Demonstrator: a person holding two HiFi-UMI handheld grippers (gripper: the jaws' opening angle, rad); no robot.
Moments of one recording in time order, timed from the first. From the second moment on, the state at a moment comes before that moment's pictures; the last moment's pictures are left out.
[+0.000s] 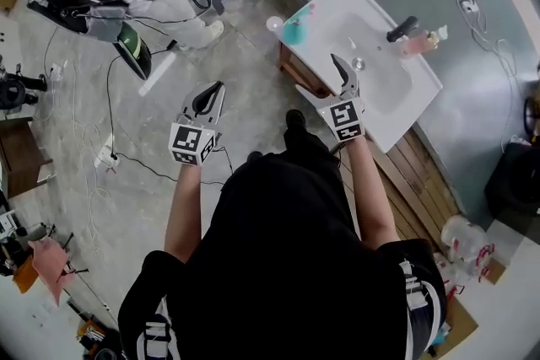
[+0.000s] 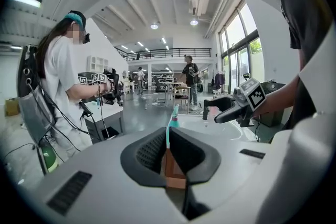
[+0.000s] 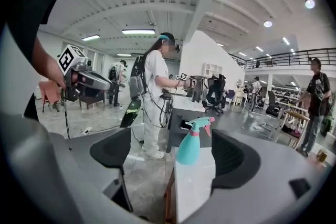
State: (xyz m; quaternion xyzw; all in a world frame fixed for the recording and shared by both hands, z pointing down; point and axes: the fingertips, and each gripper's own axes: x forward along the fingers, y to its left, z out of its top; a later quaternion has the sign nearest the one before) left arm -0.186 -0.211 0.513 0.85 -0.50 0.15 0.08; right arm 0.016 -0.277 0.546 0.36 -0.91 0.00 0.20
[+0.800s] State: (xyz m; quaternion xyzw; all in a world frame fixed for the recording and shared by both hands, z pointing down) left arm -0.193 -0.251 0.522 0.78 -0.59 0.17 0.11; right arm 0.012 -0.406 0.580 0.31 -0.93 -0.01 0.22
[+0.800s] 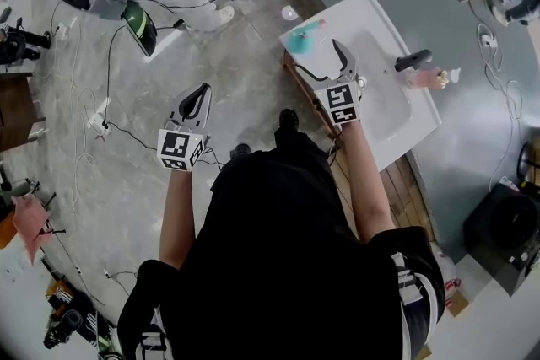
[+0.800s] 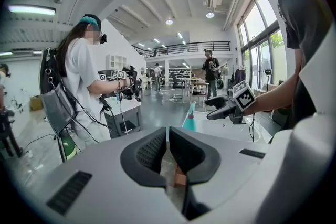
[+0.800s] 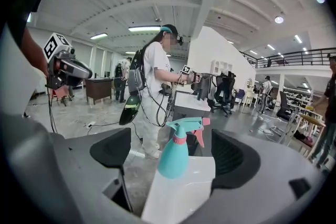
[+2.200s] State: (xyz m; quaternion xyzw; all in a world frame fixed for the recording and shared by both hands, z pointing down) left arm -0.202 -0.264 0.528 0.73 -0.64 0.17 0.13; right arm -0.026 -0.489 0.627 0.30 -0.92 -0.02 0.25
